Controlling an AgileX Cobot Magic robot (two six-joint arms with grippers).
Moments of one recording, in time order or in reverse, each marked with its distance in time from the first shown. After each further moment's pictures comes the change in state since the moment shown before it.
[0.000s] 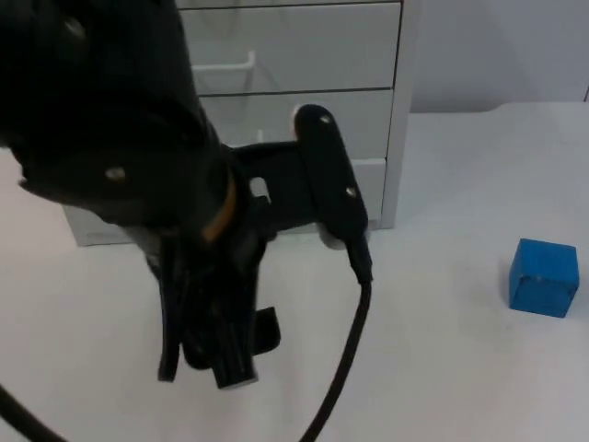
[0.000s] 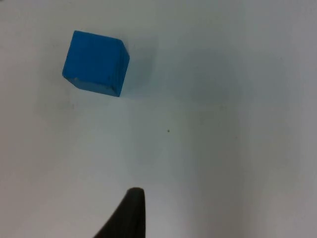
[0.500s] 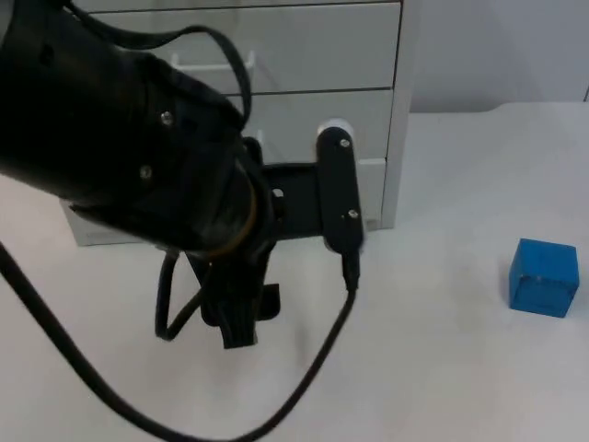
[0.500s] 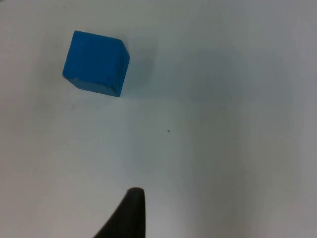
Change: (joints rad) right arm 0.000 0.000 0.000 0.000 0.000 0.000; left arm 0.084 0.162 -0.002 0.590 -0.126 -0.385
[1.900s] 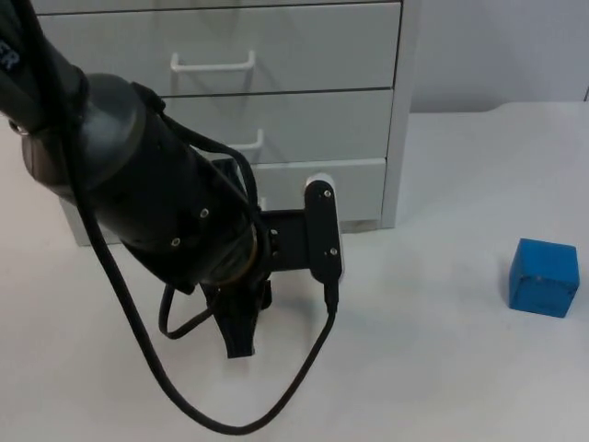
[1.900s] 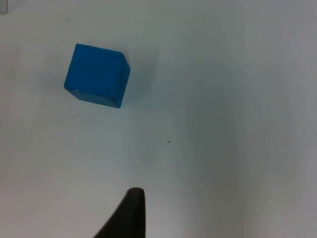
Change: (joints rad) right arm 0.000 0.000 -0.002 0.000 -0.028 0.000; left arm 0.110 0.277 -0.084 0.467 -0.064 -0.391
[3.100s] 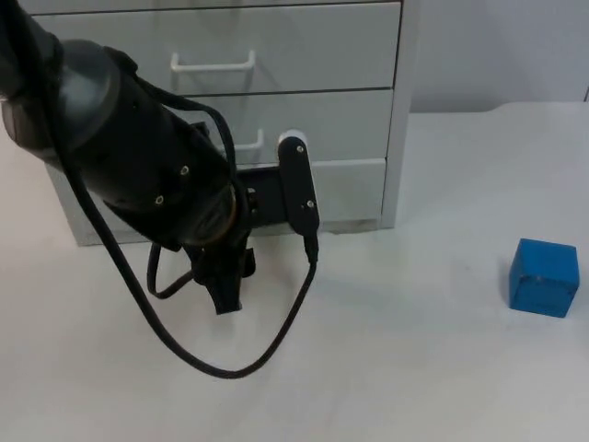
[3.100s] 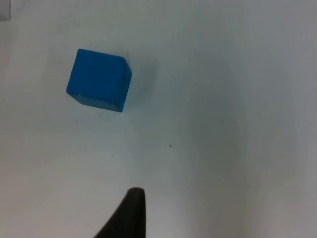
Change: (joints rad) right arm 0.000 0.000 0.000 0.006 -0.010 0.006; left arm 0.086 -0.007 -0.057 0.000 0.018 0.000
